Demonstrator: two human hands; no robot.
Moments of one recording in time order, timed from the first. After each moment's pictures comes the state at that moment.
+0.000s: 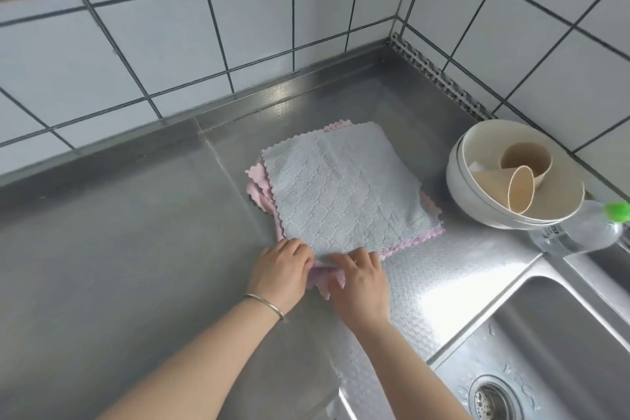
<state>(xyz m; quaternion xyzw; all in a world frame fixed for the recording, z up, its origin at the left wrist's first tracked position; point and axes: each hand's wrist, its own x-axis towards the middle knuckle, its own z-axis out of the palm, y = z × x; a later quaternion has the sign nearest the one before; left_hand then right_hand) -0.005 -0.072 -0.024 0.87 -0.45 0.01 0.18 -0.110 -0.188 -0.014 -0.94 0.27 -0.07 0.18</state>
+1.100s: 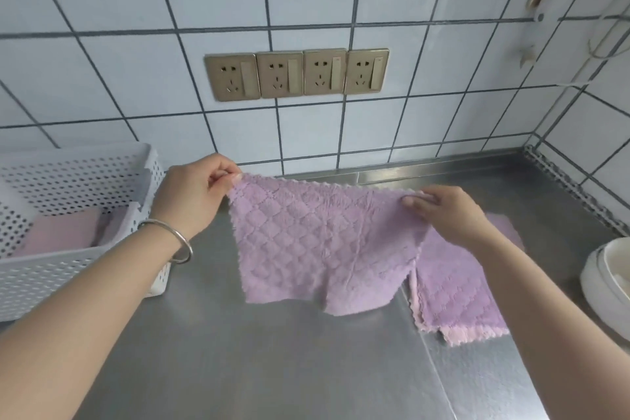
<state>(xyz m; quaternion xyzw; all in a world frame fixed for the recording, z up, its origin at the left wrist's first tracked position) 0.070 0.228 0.222 0.93 -0.11 0.14 0.32 0.005 -0.112 0.211 -0.91 0.11 -0.02 0.40</state>
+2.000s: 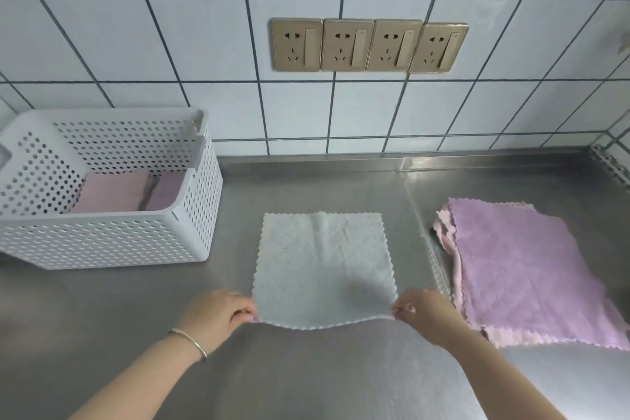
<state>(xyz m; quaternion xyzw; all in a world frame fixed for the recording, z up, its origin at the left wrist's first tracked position) -0.027 0.330 0.052 0.96 -0.19 -0.15 0.16 -0.043 -0.036 0.067 -0.95 0.01 0.25 0.20</state>
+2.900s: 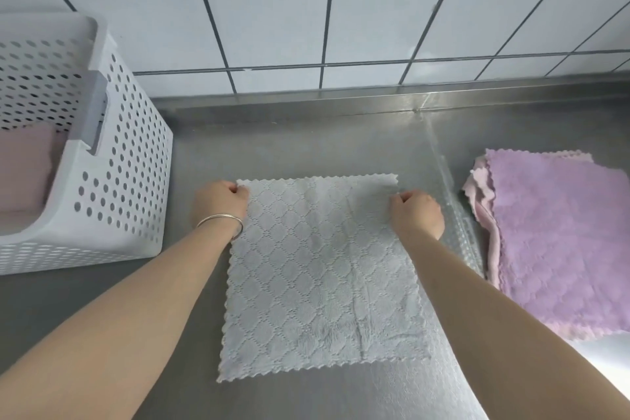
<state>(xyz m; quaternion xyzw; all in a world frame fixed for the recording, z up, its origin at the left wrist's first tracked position) 0.156 0.268 -0.027 0.94 0.22 -0.10 0.25 0.115 -0.017 -0.039 -0.91 0.36 0.07 0.21</state>
